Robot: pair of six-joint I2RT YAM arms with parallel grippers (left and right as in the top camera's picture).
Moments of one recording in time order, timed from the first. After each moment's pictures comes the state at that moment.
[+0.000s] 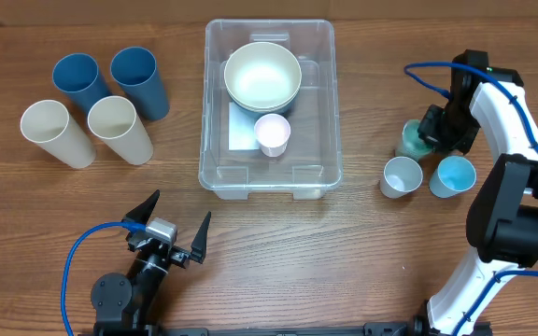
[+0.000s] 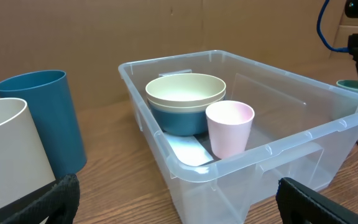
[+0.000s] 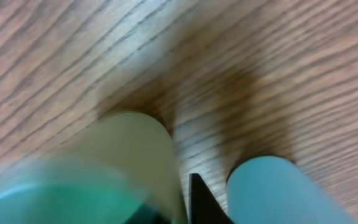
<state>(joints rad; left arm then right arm) 0.00 0.01 0.01 -0.05 0.40 0.06 -0.17 2.05 1.61 -1.10 0.00 0.36</state>
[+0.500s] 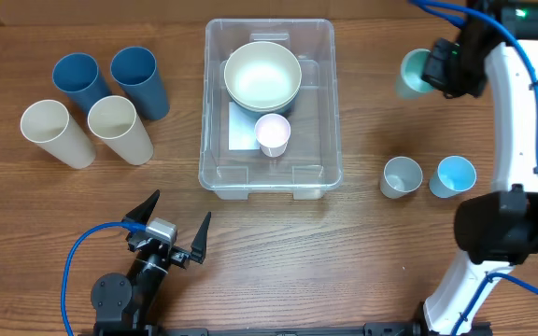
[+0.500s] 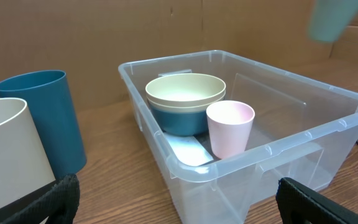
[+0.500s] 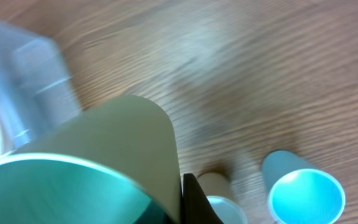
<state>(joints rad) 0.00 0.01 0.01 -0.05 0.40 0.06 -0.04 2.04 2.25 -1.48 -0.04 0.35</state>
